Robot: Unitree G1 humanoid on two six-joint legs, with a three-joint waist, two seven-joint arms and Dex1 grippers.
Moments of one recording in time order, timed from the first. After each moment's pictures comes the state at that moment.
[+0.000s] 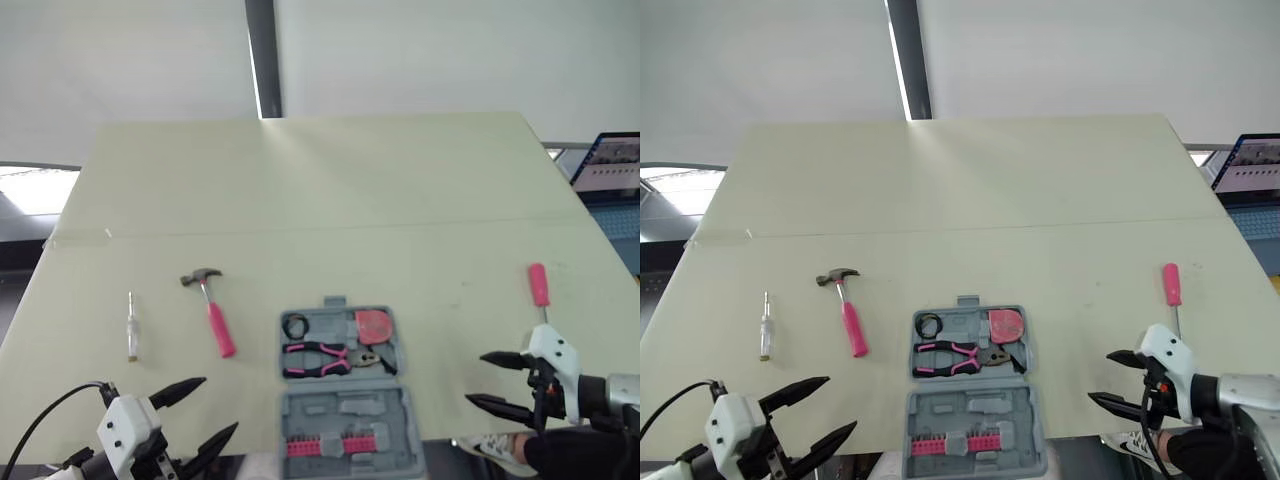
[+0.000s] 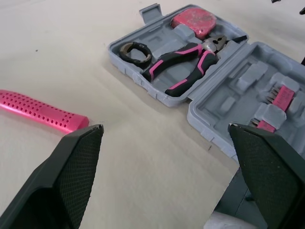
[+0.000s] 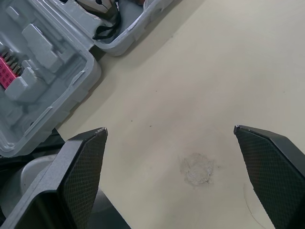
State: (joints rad) left arm 0.76 0.55 0.35 -0.62 -0.42 0.13 -0.78; right arm 0.32 -0.90 -0.28 -0.31 0.40 0.49 1.12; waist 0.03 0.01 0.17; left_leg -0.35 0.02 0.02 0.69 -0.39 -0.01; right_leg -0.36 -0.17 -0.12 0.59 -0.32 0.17
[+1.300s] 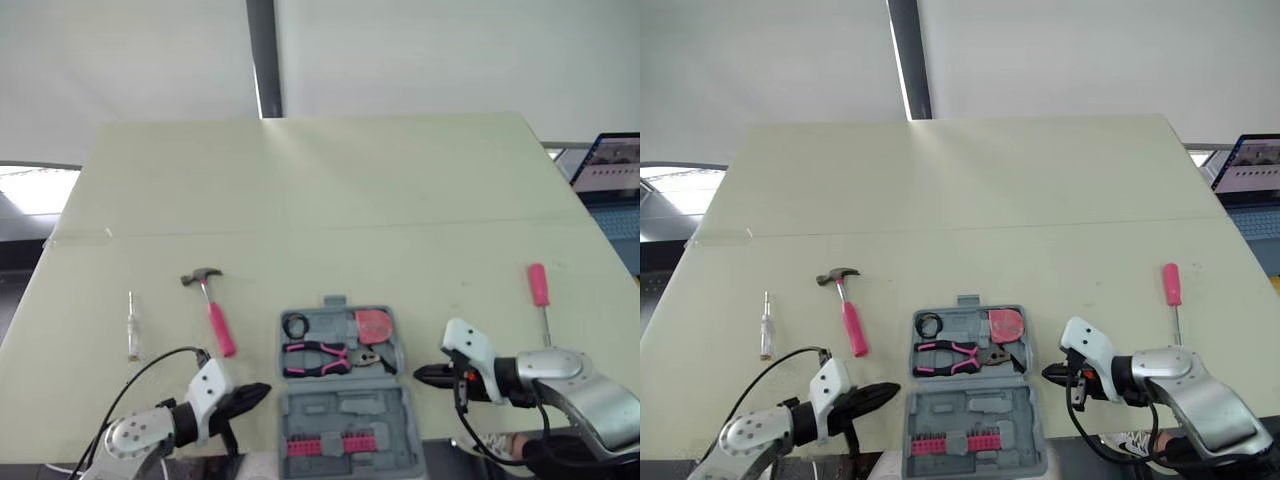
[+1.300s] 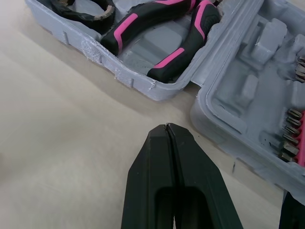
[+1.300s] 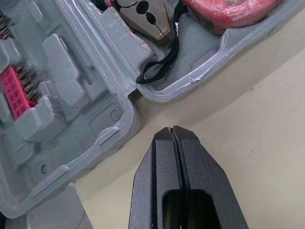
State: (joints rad) left arm 0.37 0.55 -0.05 -0.30 -0.22 0.18 -0.76; right arm 0.04 -0.88 0.10 -0.39 0.34 0.68 0.99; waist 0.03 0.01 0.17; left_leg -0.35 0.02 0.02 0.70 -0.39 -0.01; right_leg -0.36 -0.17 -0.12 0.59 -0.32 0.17
